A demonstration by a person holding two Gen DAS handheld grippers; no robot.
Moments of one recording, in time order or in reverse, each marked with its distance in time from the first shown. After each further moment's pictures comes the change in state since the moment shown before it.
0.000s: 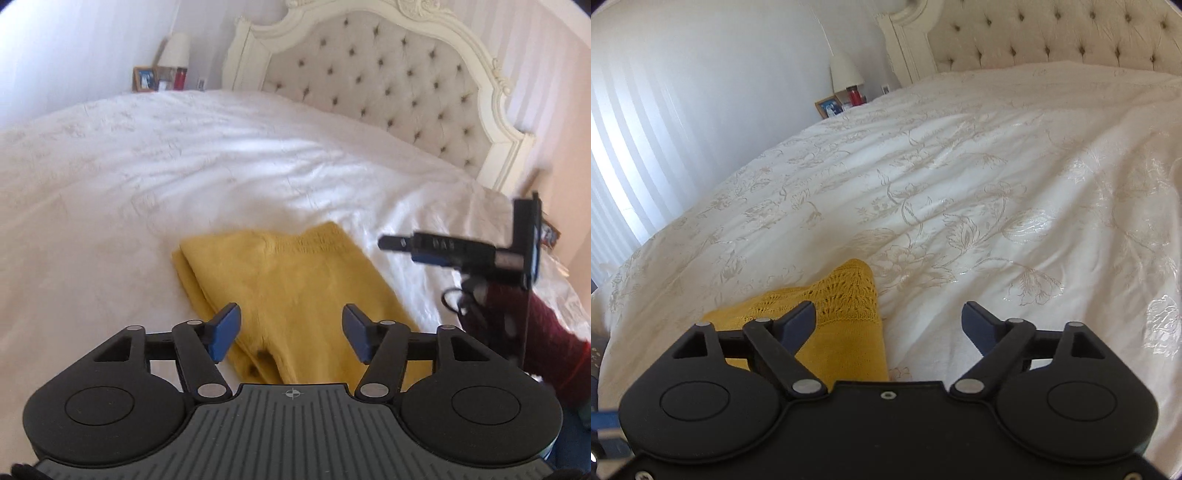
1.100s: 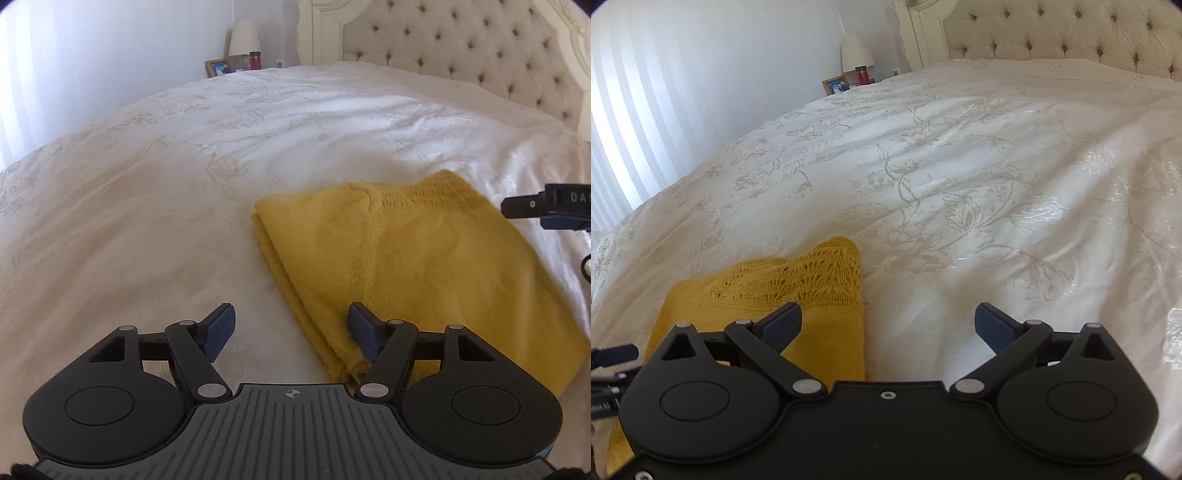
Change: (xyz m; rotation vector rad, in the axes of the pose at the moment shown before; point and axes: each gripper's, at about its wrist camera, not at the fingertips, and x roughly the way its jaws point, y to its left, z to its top) left arm 0.034 0.006 -0.048 0.071 0.078 0.367; right arm 0.026 -0.010 -0.009 -0.074 0.067 -0.014
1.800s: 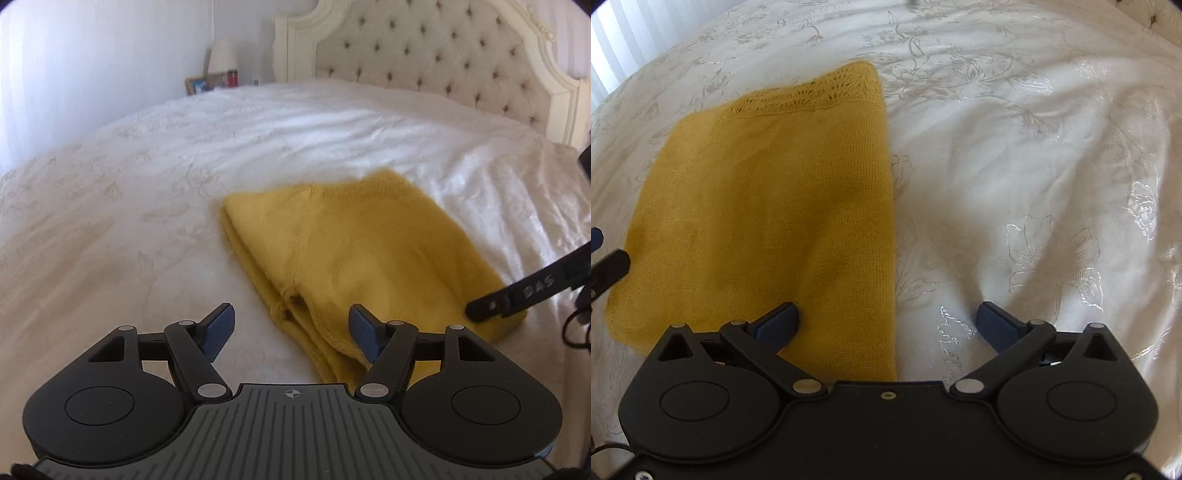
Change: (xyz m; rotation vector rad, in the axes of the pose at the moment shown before) left arm -0.038 -0.025 -0.025 0.024 0.000 -0.062; right arm -0.027 0.035 -0.051 -0.109 0.407 -0.132
